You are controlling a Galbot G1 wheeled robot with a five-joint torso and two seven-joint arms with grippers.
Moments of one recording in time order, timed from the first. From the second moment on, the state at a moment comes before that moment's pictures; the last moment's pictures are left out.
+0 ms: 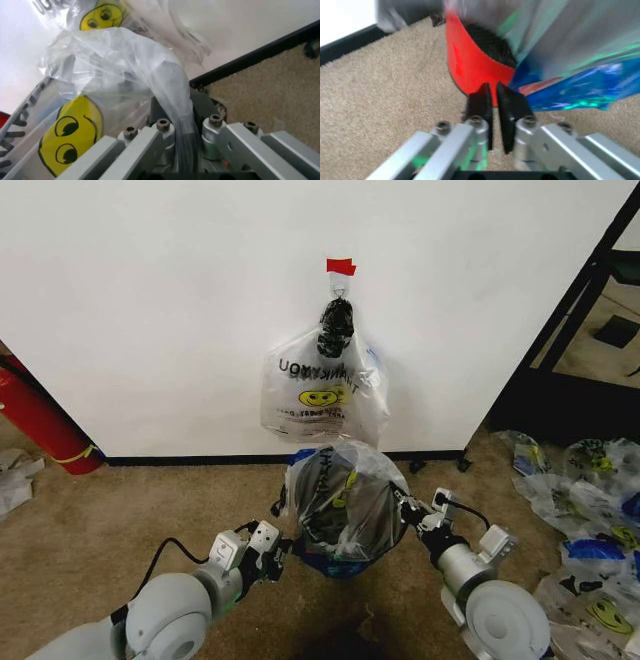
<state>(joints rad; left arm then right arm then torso) 1.19 -0.61 0.01 -2.34 -0.87 0.63 -0.35 -1.46 1.20 0.40 2.17 0.98 -0.28 0.23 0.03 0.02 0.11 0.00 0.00</state>
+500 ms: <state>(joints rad) 1.18 -0.54 -0.10 -2.37 -0.94 0.65 -0.39 -1.46 1.20 0.44 2.13 0.94 -0.24 0.20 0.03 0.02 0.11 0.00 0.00</state>
